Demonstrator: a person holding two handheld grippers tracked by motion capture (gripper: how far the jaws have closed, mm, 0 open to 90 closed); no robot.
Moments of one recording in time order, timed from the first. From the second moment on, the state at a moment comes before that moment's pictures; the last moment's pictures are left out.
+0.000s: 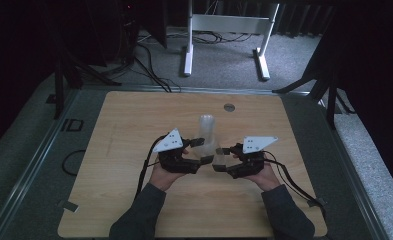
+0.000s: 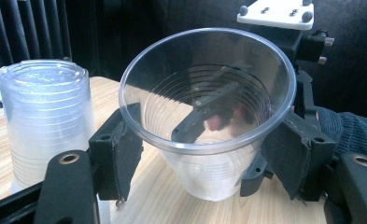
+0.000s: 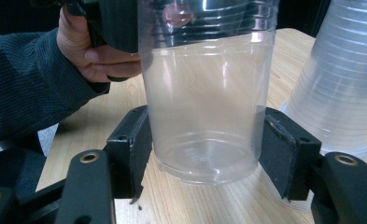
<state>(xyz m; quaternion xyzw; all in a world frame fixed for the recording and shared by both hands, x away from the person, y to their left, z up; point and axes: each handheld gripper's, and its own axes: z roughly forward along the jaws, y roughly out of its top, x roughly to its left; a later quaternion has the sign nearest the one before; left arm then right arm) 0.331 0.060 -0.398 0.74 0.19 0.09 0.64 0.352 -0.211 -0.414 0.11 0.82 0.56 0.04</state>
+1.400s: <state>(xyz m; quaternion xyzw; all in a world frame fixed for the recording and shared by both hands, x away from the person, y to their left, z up) 0.331 0.049 -0.396 0.73 0.18 0.08 0.65 0.349 -0.204 -0.415 0.09 0.83 0.55 0.04</state>
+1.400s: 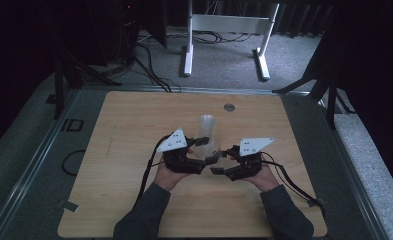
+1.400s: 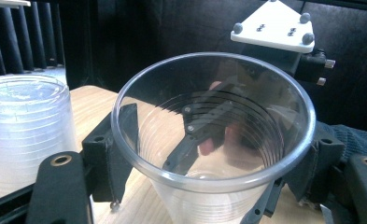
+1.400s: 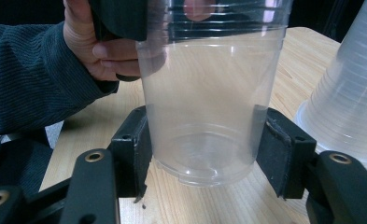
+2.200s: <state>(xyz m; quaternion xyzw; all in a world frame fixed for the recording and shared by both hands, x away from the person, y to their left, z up) 0.331 0.055 -0.395 0.75 0.19 0.09 0.63 0.348 -0.204 -0.408 0.09 0.86 0.50 0.07</state>
